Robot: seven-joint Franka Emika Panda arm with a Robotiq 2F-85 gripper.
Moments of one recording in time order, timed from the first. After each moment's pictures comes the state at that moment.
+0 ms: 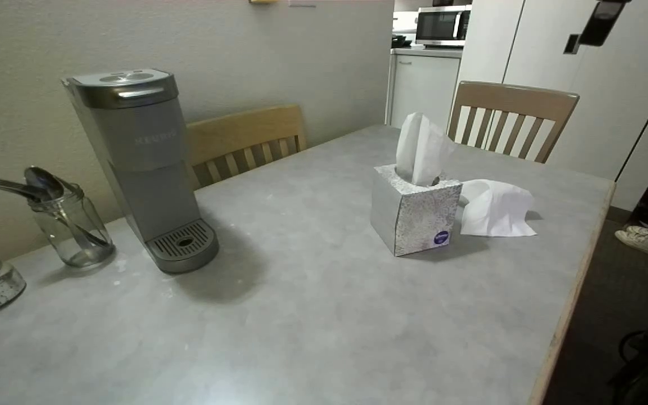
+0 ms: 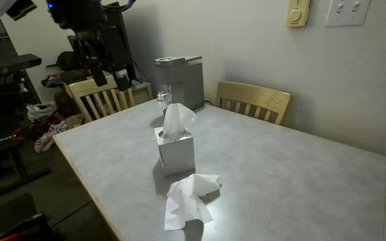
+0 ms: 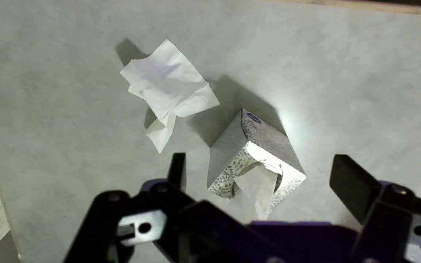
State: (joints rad) arm -0.02 -0.51 -0.11 -2.51 -0.10 2.15 -0.17
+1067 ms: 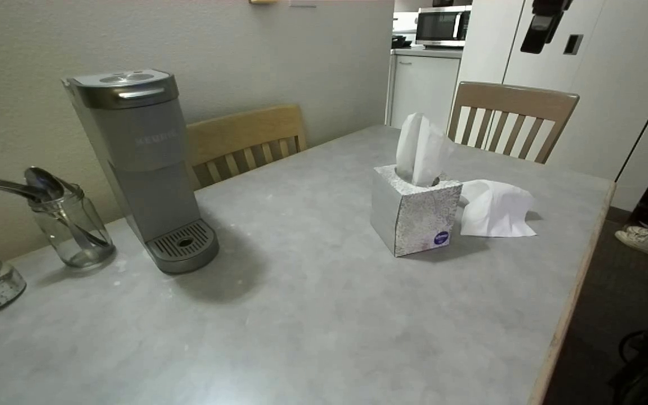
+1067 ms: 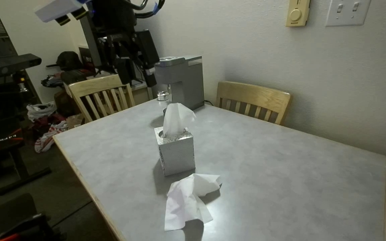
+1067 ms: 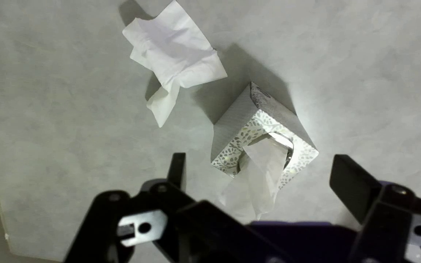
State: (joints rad) arm -0.01 -0.33 -0.11 -2.38 -0.09 2.20 -0.22
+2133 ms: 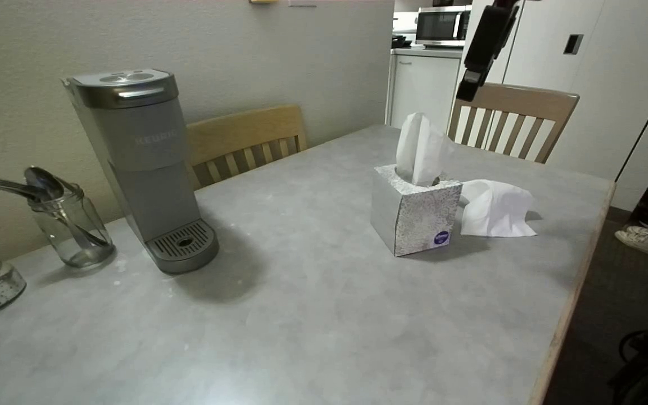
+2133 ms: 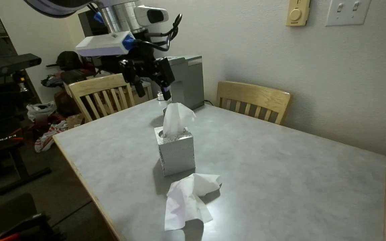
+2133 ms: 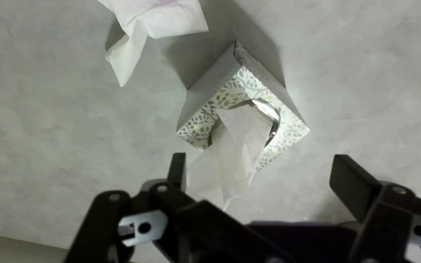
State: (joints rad) arm 0.03 -0.13 -0.08 -2.35 -0.01 2.42 -0.32
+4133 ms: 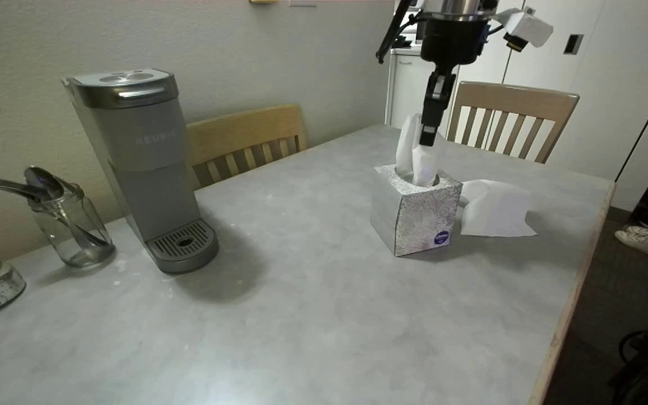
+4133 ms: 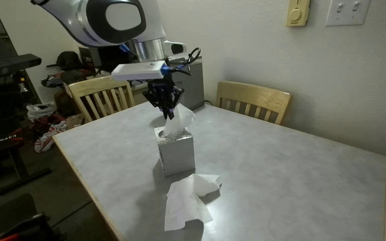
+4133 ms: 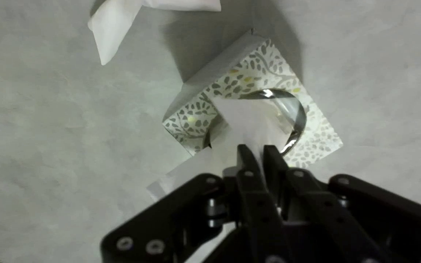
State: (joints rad) arm 0.03 0.14 -0.05 -2.18 -0.06 2.44 -0.38
